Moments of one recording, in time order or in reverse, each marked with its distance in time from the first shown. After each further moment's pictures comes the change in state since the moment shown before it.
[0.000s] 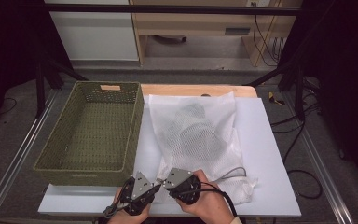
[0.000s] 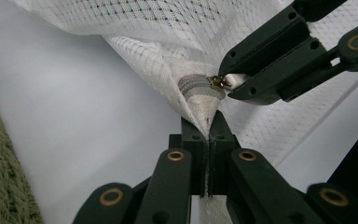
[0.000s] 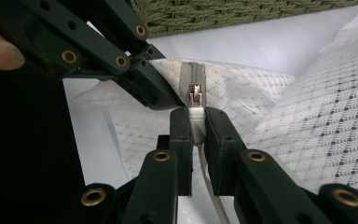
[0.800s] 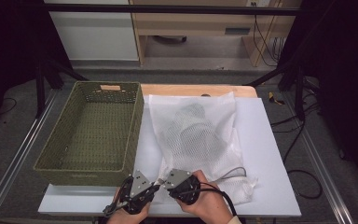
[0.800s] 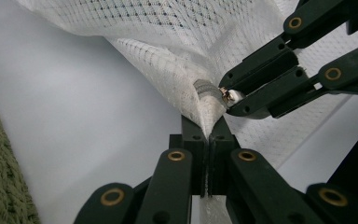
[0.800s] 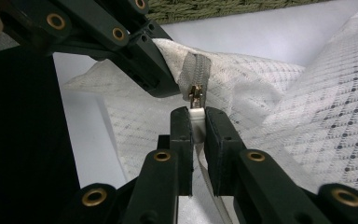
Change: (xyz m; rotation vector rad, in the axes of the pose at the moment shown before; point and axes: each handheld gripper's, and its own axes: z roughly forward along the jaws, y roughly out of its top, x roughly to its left) left arm 0.002 0.001 -0.001 -0.015 -0.013 -0.035; right arm -0.001 -0.006 0.007 0.022 0.005 -0.009
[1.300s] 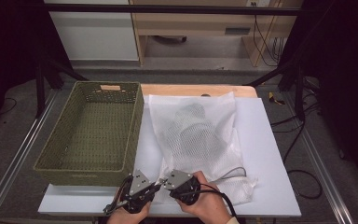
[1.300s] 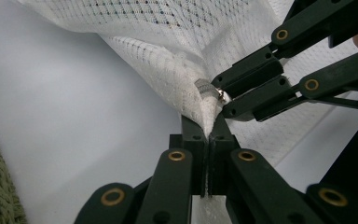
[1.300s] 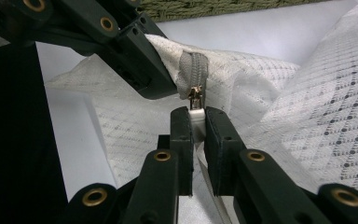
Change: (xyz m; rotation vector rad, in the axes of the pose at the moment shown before) left arm 0.002 0.001 0.001 0.007 -0.030 -0.031; right arm 0.001 -0.006 0.006 -0.024 -0.035 0.001
